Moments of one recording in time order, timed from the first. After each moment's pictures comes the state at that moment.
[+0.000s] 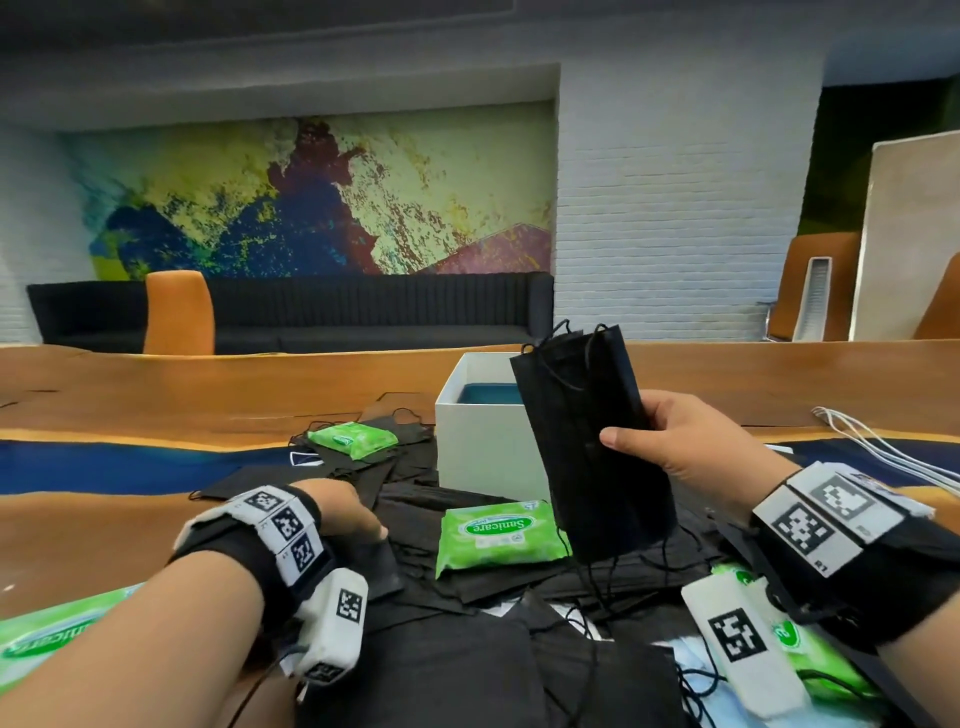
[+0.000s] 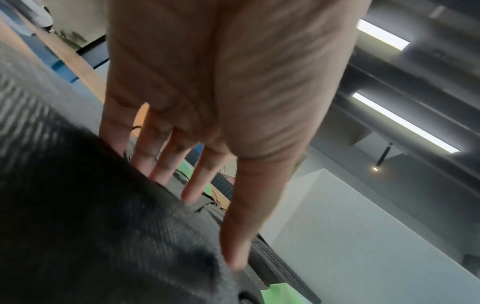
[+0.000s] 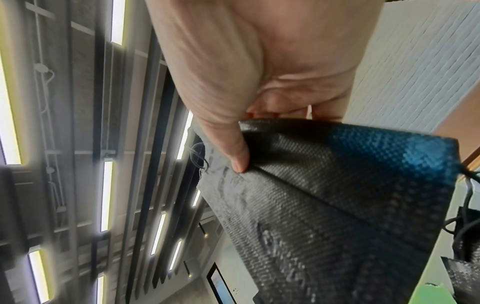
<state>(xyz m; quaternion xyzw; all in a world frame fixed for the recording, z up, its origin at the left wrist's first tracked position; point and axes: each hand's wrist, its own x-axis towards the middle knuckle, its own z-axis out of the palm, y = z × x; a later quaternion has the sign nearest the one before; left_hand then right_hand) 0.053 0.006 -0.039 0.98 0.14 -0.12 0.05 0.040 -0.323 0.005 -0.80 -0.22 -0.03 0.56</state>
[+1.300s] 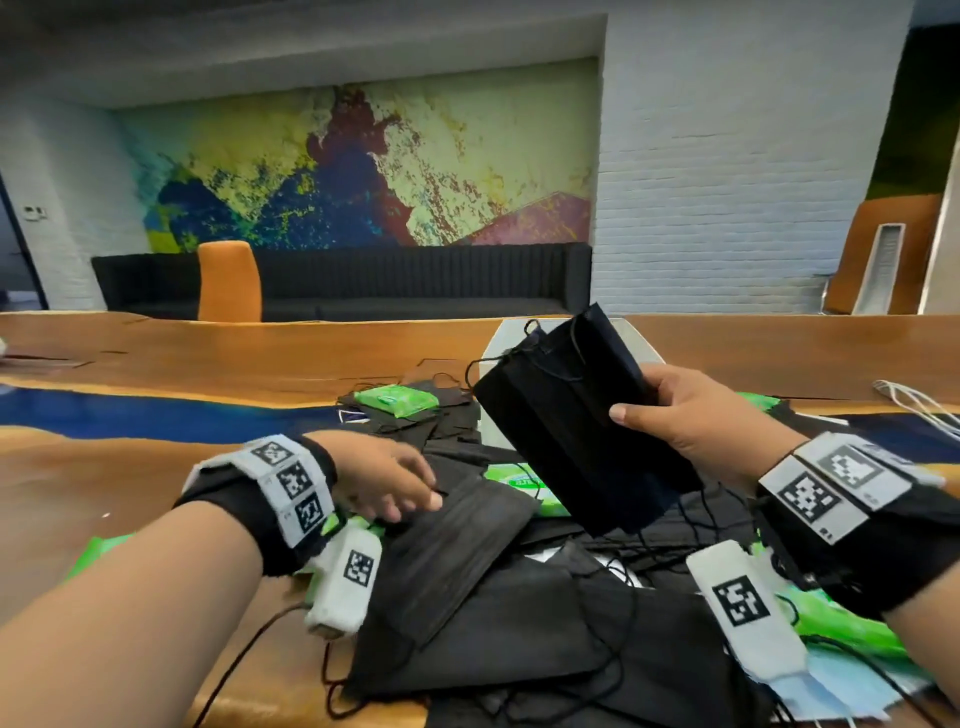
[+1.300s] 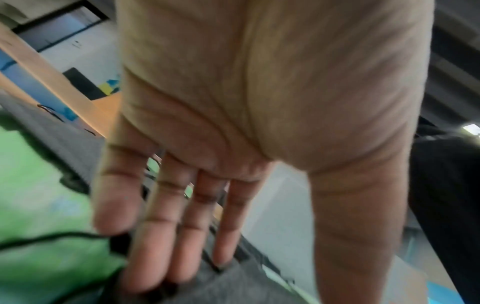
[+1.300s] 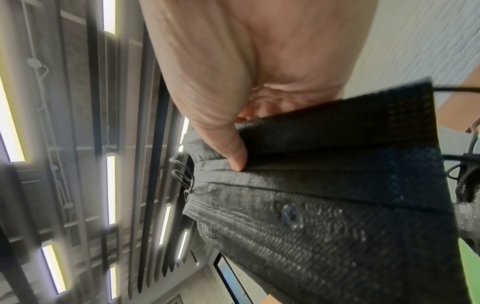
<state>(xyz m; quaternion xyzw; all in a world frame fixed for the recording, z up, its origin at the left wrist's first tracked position) 0.013 0.008 -0.029 0.93 0.04 -0.22 0.28 0.035 -0.292 -0.008 -0.81 -0.27 -0.01 0.53</state>
